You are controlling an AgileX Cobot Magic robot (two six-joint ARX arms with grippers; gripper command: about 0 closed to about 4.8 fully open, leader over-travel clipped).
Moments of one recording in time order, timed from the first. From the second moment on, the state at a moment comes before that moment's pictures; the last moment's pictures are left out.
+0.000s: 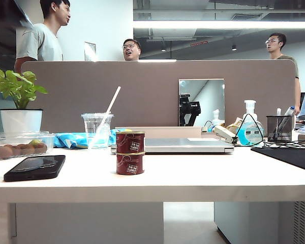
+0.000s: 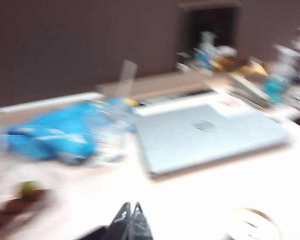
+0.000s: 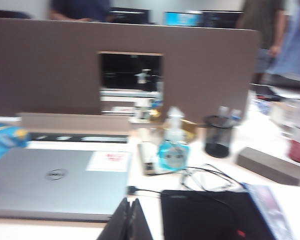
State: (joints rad) left arm -0.41 0.80 0.48 0.28 -0.07 0.08; right arm 0.45 0.71 0.42 0.41 0.50 -0.10
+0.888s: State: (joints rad) left arm -0.39 0.86 0.48 0.28 0.15 0.08; right arm 0.42 0.69 0.42 0.05 0.30 -0.10
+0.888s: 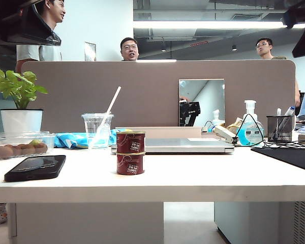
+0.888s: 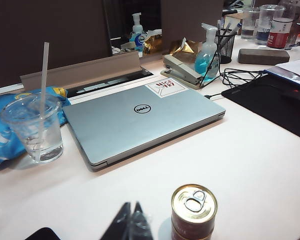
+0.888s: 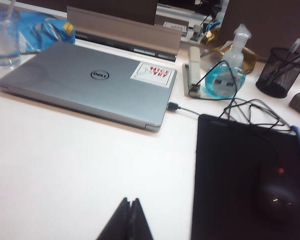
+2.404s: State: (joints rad) left arm -0.39 0.86 0.48 0.27 0.15 0.08; right arm 0.05 0.00 0.01 -0.06 0.02 0.02
